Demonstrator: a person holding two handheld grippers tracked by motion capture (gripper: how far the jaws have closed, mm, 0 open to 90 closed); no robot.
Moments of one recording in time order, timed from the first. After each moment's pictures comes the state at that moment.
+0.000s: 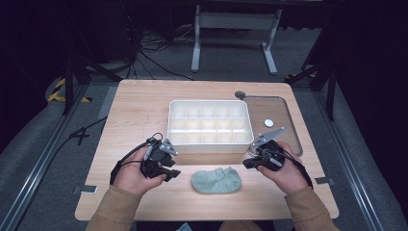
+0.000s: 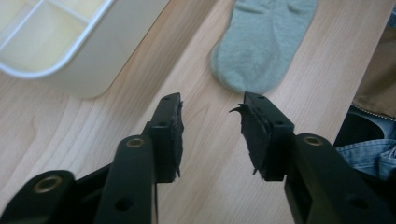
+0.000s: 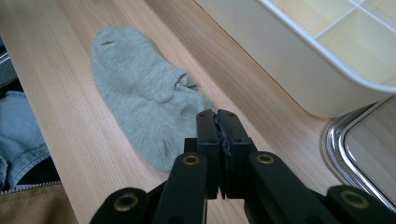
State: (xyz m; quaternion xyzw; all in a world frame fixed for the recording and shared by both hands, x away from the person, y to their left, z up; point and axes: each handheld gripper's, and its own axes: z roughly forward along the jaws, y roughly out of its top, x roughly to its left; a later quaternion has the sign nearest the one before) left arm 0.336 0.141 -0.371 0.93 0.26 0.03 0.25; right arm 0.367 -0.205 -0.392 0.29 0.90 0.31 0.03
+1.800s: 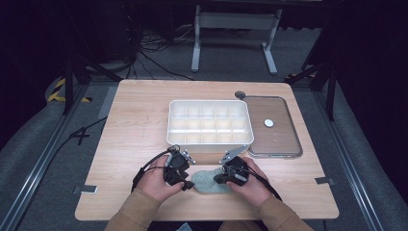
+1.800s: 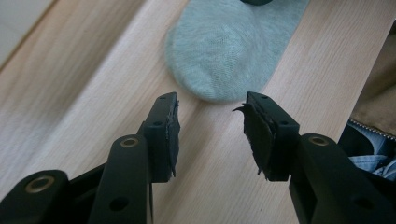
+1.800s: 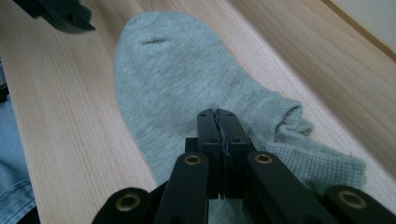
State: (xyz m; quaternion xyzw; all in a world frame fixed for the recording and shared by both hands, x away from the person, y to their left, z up) left arm 0.343 0.100 -0.426 0.93 0.29 -0.04 0.21; right arm 0.355 -0.127 -0.459 0.27 0.91 0.31 -0.01
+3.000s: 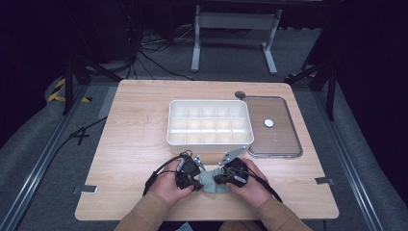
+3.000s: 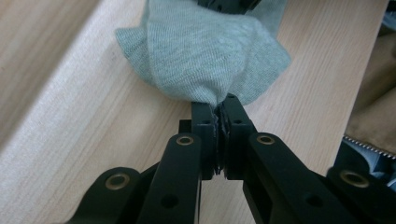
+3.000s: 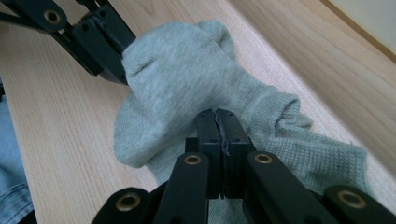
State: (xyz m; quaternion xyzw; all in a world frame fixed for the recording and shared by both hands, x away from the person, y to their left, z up) left arm 0.340 0.075 -0.442 0.93 0.26 -0.06 0.24; right arm 0.351 -0.126 -0.460 0.26 0.91 0.31 -0.01
